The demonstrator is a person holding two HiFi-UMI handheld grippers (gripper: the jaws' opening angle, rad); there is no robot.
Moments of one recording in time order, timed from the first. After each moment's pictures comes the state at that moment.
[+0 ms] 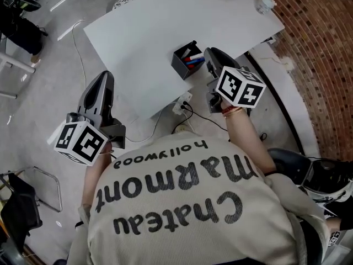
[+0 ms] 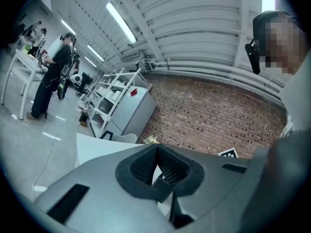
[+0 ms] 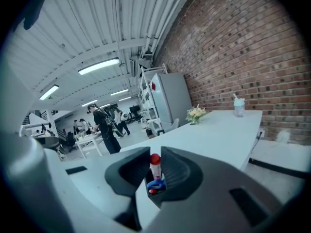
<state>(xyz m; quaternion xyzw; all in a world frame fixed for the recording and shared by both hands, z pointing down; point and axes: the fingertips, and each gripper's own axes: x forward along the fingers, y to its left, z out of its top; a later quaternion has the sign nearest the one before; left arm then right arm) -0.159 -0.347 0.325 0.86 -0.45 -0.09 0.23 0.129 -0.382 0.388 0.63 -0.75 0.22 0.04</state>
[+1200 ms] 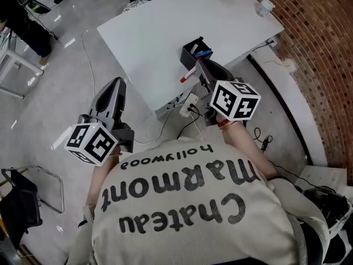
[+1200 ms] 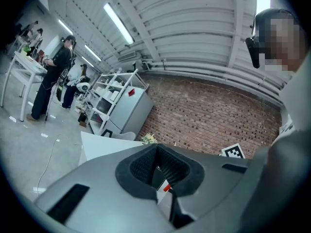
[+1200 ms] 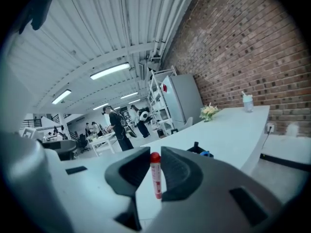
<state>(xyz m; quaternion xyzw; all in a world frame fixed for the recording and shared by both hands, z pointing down) -0.181 -0.278 0.326 0.87 -0.43 -0.08 0.22 0.050 -0.304 0.374 0.58 -0.78 0.22 0.02</state>
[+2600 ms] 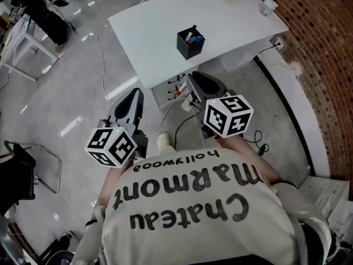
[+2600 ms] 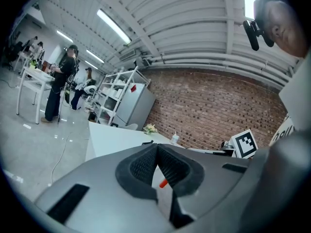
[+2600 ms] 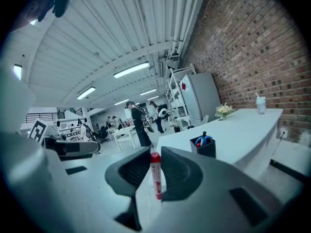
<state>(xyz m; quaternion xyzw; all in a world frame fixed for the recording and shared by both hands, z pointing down) -0.108 -0.135 0.344 0.85 -0.48 -0.04 0.22 0.045 -0.165 0.365 0.49 -0.85 0.19 0.04</state>
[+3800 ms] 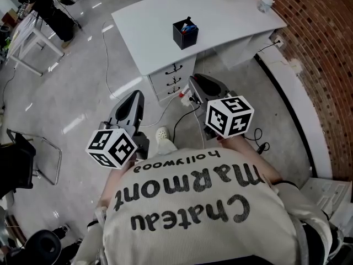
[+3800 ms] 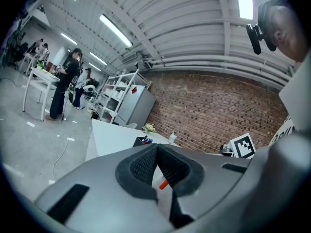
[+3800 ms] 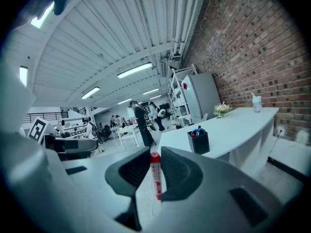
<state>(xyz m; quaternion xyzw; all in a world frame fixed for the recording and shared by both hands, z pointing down) -0.081 -0.045 0.343 0.84 -0.49 -0.05 0.22 0.077 -0.081 0.370 0.47 -0.86 0.19 0.05</state>
